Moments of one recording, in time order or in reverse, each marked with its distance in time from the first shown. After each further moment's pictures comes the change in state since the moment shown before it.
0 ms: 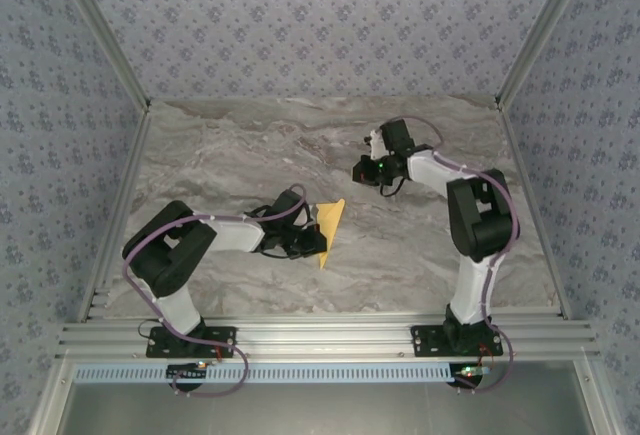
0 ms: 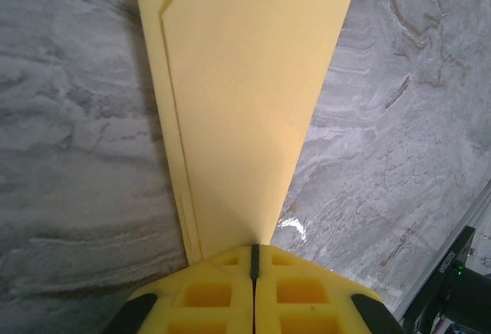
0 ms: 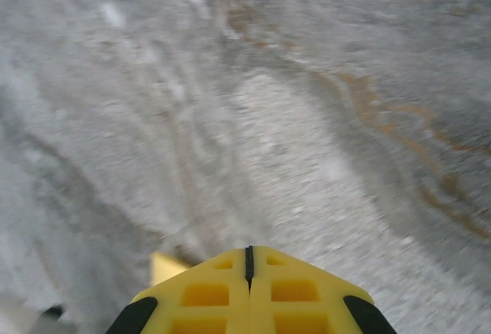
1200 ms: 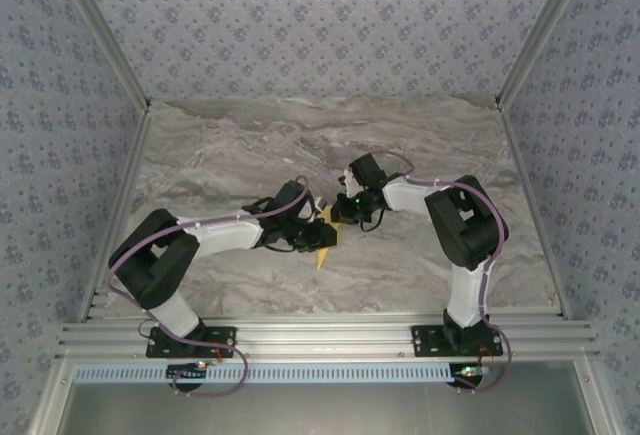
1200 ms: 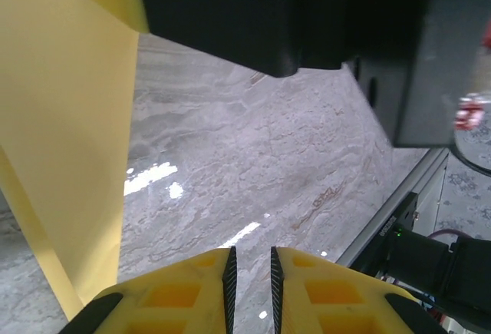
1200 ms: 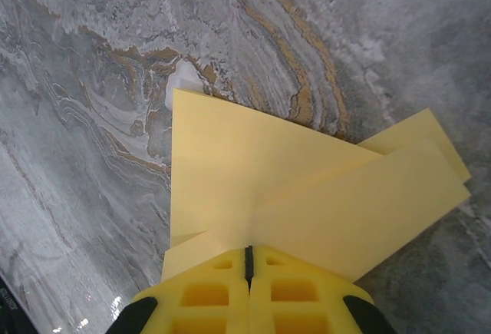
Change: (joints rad) left arm -0.032 -0.093 0.081 -0.101 0.049 0.003; right arm 0.193 0.024 -0.176 0.055 -0.011 0.128
